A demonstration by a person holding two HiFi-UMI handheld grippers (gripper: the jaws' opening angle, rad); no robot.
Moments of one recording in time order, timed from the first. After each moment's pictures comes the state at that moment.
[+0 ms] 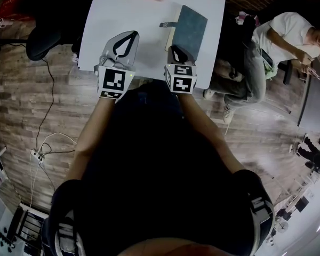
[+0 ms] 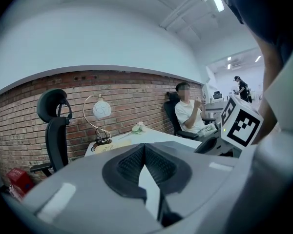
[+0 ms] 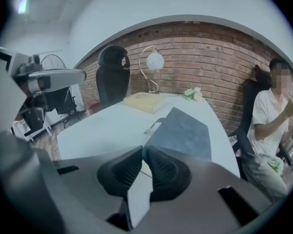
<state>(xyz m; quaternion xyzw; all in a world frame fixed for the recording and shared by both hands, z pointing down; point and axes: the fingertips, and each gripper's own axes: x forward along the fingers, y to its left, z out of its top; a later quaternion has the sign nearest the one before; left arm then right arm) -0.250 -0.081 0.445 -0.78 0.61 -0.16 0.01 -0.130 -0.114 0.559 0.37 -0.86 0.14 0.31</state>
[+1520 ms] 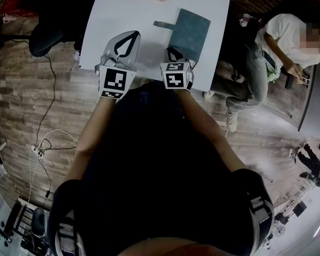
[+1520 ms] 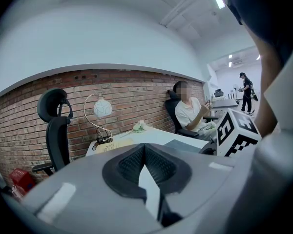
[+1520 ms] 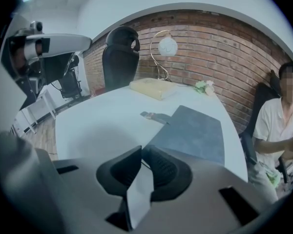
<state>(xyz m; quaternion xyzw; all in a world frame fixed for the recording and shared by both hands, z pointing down) -0.250 -0.083 0.444 -0.77 0.61 -0.17 0.00 -0.142 -0.109 0.599 0.32 -0.86 0.11 0.39</state>
